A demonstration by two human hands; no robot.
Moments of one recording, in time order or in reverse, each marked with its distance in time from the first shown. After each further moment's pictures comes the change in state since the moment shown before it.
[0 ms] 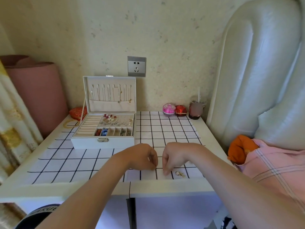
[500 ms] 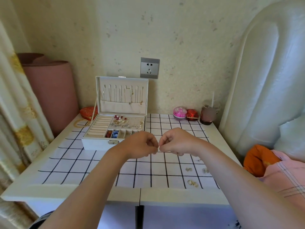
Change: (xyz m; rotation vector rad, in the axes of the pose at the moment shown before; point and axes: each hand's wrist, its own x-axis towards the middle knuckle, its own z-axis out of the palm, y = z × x) left_hand -0.012 -0.022 -0.043 -0.286 0.264 -0.063; right_hand 0.024 -0.023 -0.026 0.557 0.292 -0.166
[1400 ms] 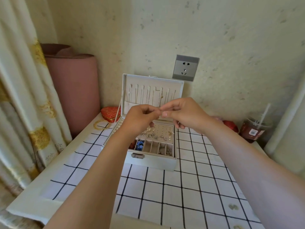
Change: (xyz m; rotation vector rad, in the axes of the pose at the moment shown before) left_hand 0.042 -0.048 -0.099 -0.480 0.578 -0.038; right_hand 0.131 -0.086 -0.006 0.110 0.149 -0.352
